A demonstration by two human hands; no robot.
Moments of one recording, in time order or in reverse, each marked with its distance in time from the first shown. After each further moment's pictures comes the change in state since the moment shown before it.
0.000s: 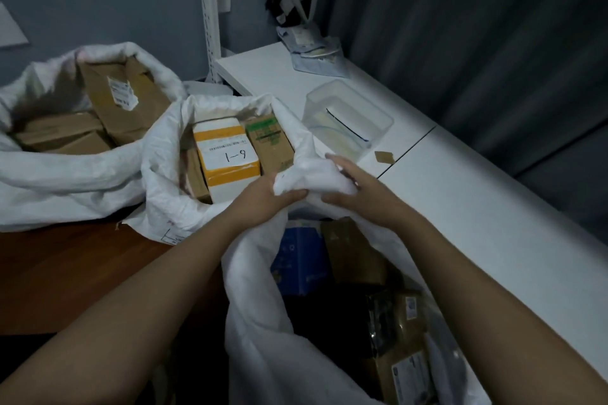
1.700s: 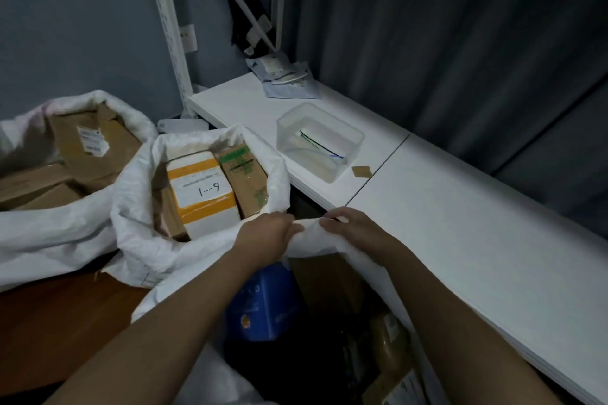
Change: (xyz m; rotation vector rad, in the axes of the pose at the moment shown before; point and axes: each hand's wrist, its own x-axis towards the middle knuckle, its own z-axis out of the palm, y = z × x) left_hand 0.018 0.021 0.050 0.875 -0.107 0.123; right_hand -0.013 0.055 0.000 0.265 0.081 0.374
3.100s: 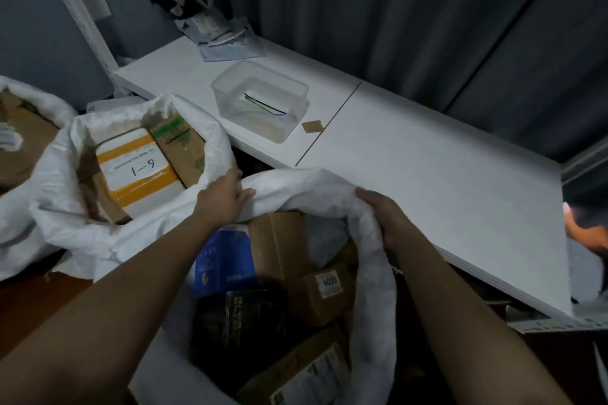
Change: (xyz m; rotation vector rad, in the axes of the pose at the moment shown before) left_hand 0.041 0.009 0.052 -0.214 0.035 -0.235; right_hand -0.048 0.129 -0.067 0.865 0.243 0.280
